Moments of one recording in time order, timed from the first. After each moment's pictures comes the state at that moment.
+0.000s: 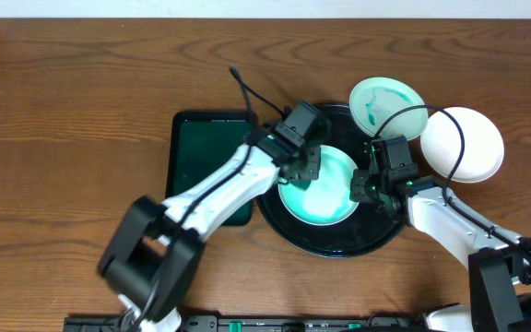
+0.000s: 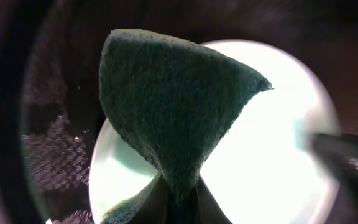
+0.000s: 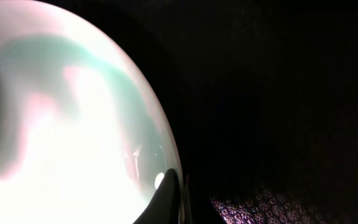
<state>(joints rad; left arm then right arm) -0.69 1.87 1.30 -0.60 0.05 -0.56 0.28 1.57 0.69 -0.24 -0.09 0.38</state>
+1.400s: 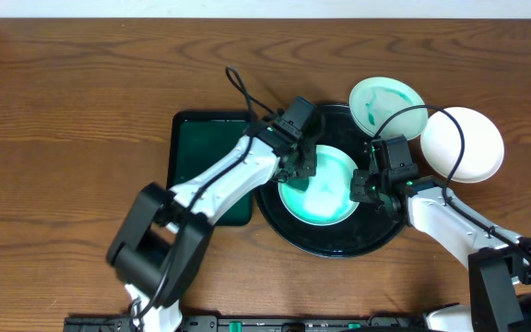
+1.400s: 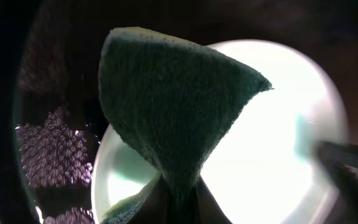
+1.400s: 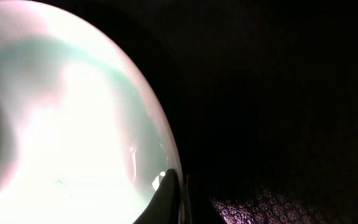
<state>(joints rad) -0.65 1.91 1.33 -0.65 0.12 -0.62 0.28 1.57 0.69 -0.23 -0.09 0.38</state>
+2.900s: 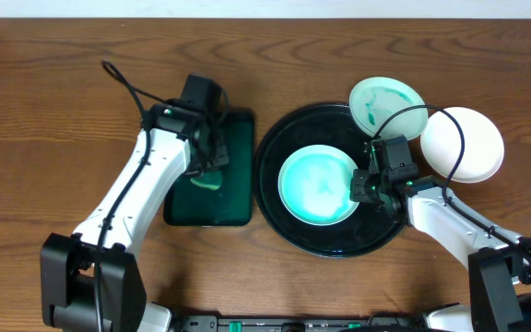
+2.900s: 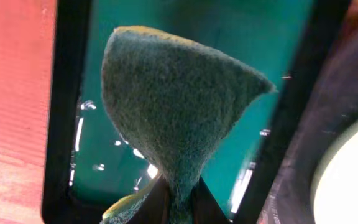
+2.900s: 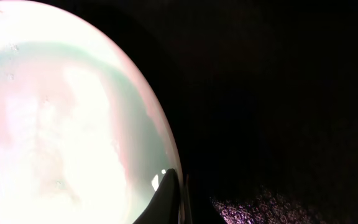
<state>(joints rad) -0.26 1.64 1.25 -0.99 -0.02 -0.48 0.28 1.57 0.69 -0.23 -0.09 0.38</state>
